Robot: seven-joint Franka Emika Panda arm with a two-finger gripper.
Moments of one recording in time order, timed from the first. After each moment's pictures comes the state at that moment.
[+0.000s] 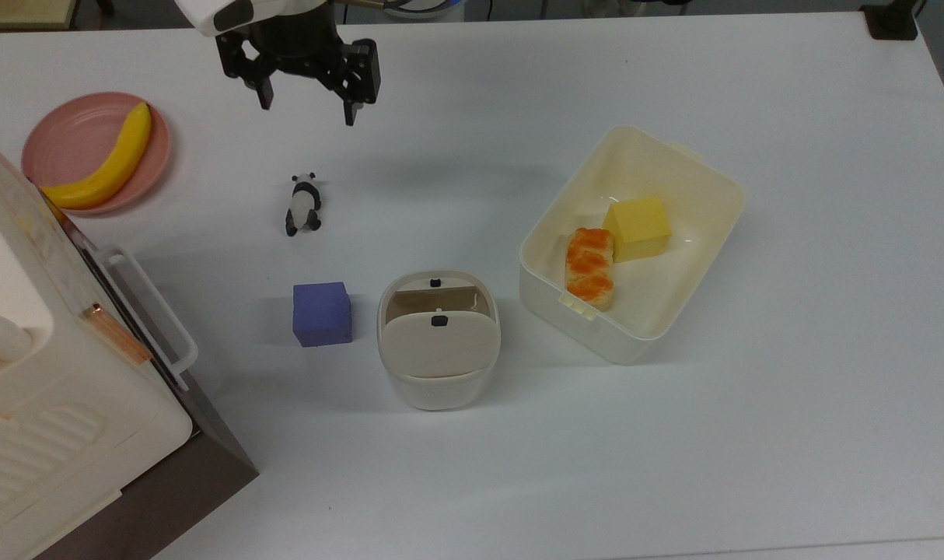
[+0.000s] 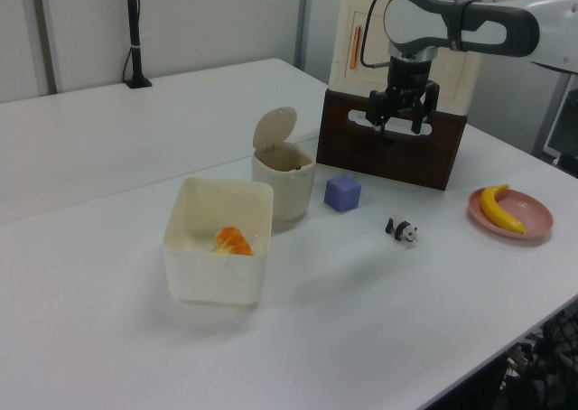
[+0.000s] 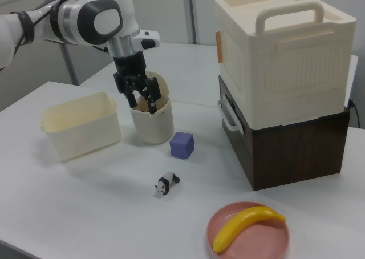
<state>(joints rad) -0.07 0.12 -0.01 -1.64 -0.08 1.78 0.09</state>
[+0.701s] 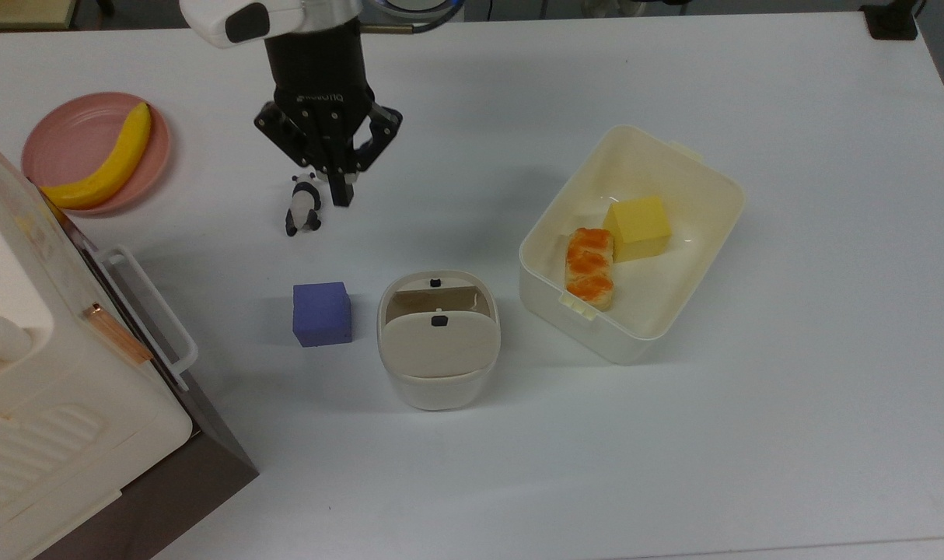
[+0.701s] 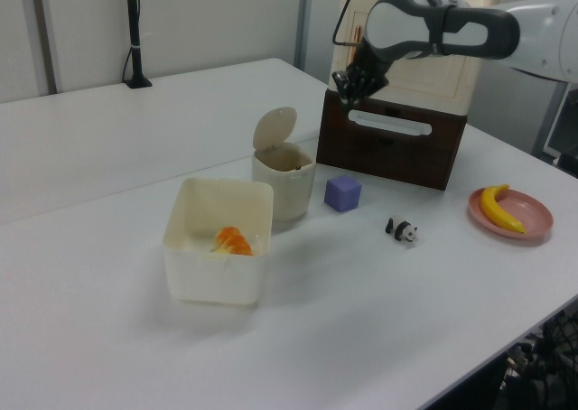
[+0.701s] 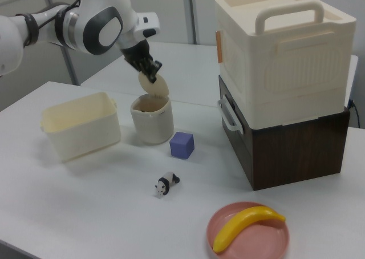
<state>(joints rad) -0.04 0.18 -0.01 -1.63 0.06 2.24 0.07</state>
